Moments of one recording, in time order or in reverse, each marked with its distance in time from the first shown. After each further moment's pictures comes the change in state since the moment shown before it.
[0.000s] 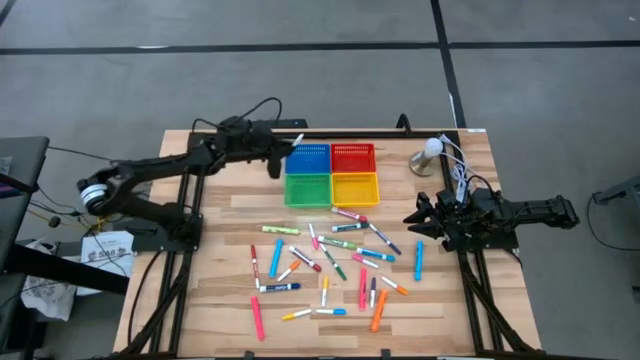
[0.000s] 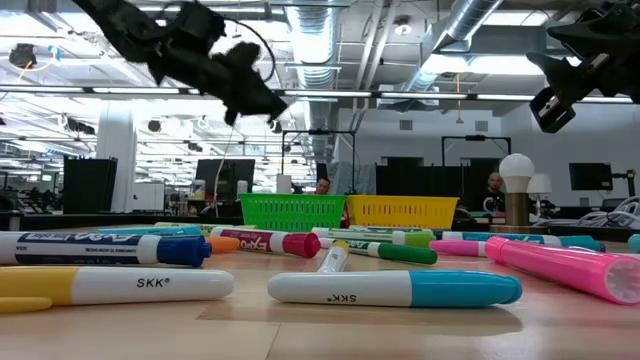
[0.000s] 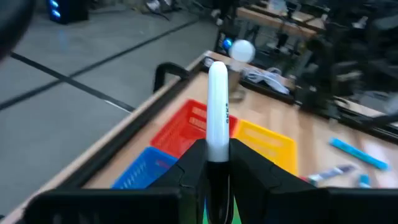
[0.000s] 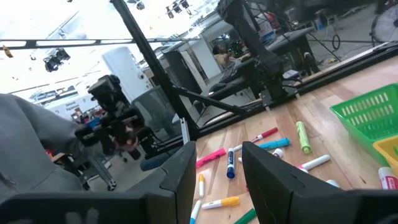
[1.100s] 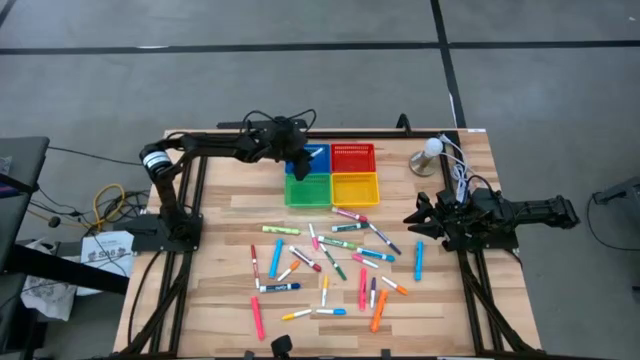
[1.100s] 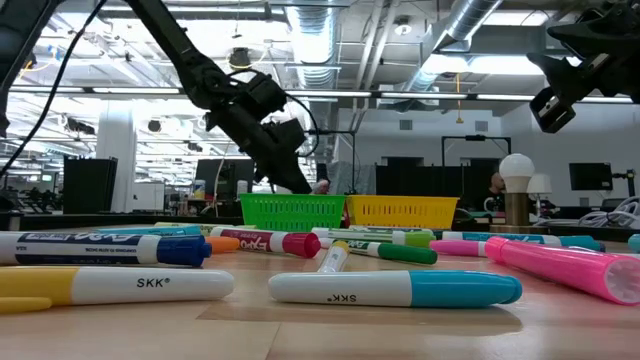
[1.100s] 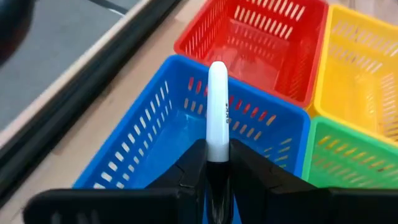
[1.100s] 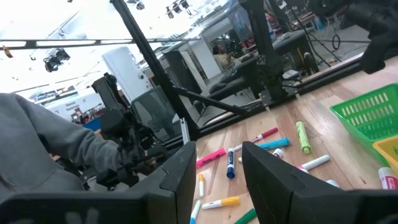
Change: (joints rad) left arm 0.000 0.500 0.297 -0.227 -0.050 0.157; right arm 0.000 0.000 0.000 0.000 0.001 0.000
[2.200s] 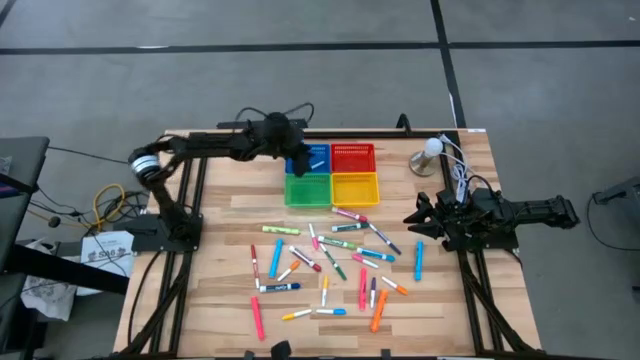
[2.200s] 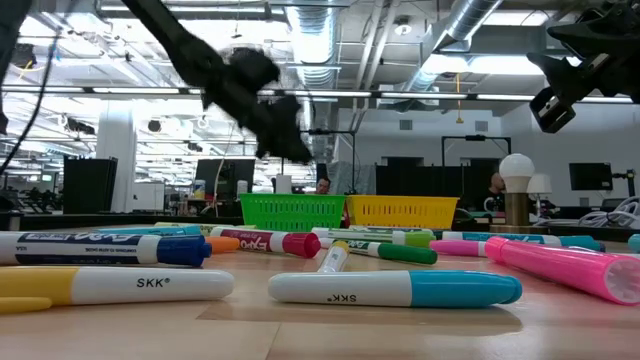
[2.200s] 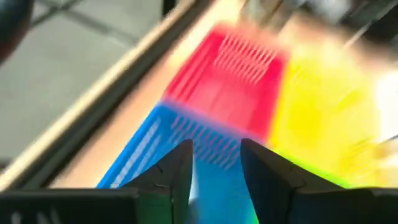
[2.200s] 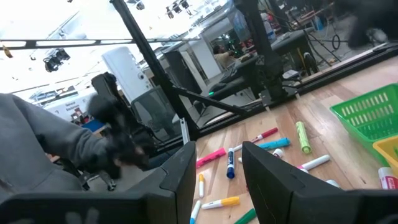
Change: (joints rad) left arm -0.020 -0.141 -0.002 -0.010 0.031 -0.075; right arm 0.000 0.000 0.000 0.000 0.000 0.000
